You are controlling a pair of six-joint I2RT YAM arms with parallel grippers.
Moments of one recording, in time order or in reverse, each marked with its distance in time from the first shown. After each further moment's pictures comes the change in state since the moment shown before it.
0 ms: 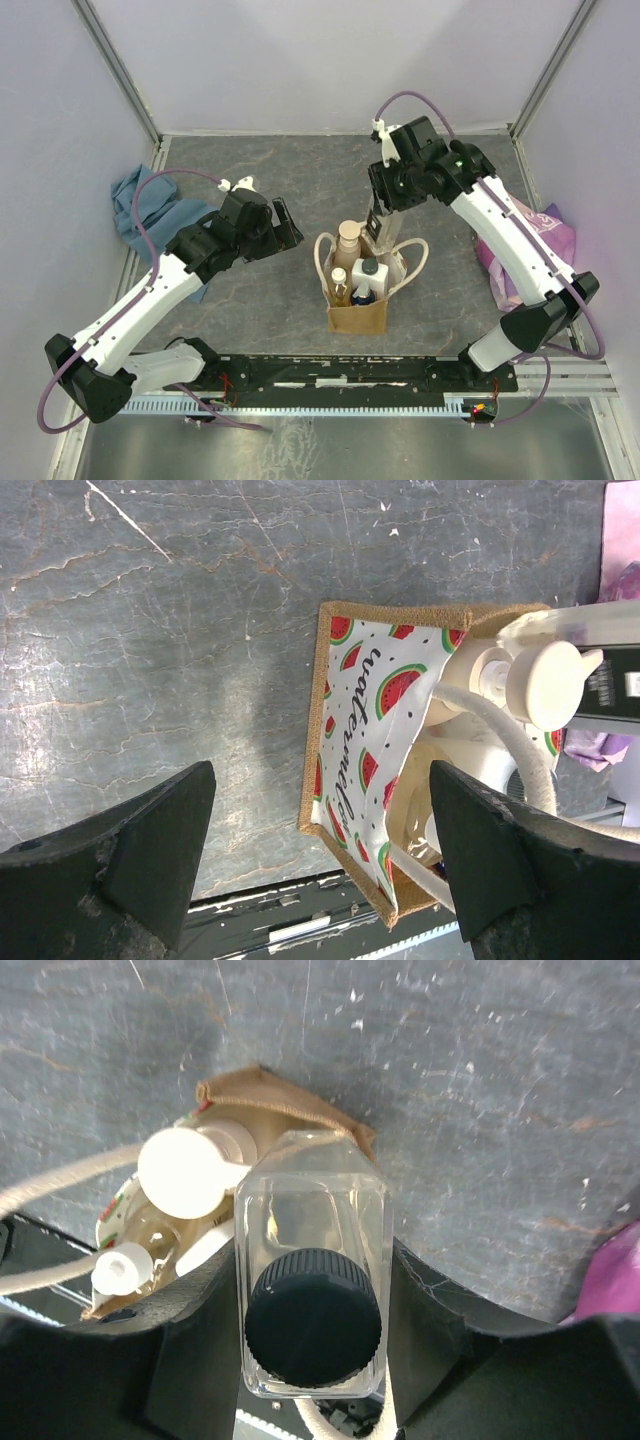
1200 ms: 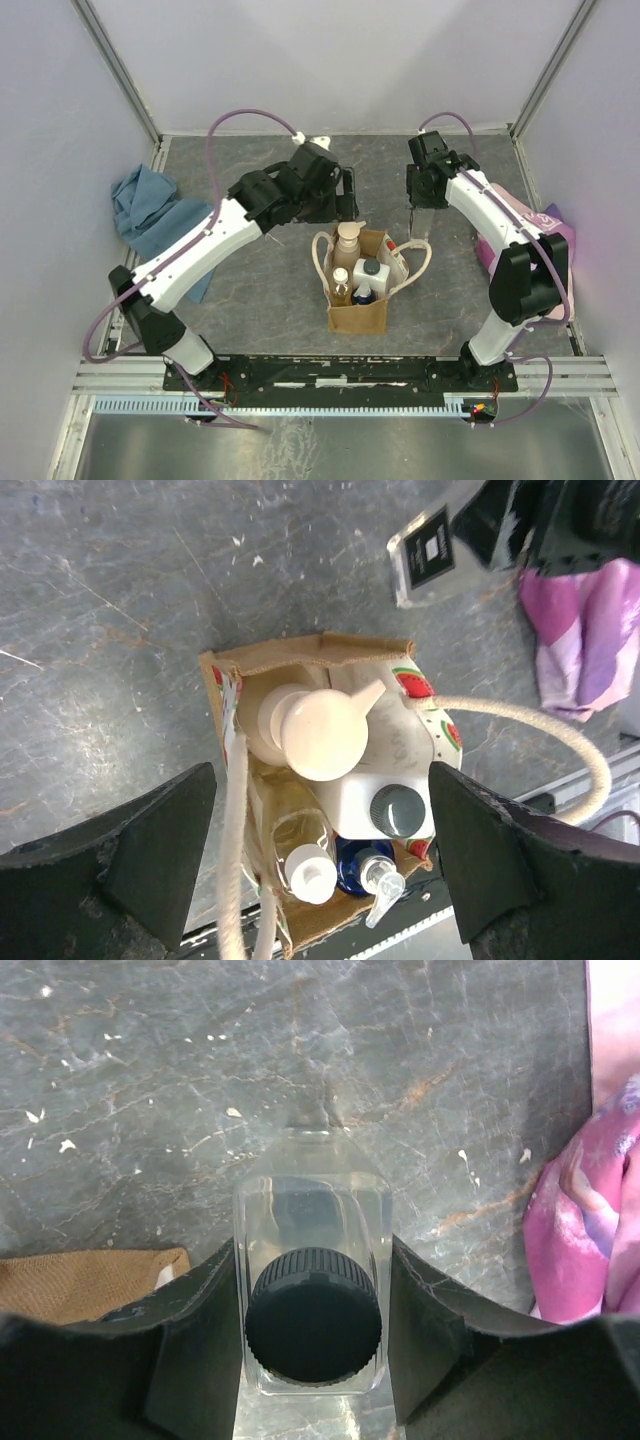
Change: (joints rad) left arm -0.178 0.454 0.601 -0.142 -0.027 0.153; right arm -0.246 0.157 -0.255 0.306 0.288 0.137
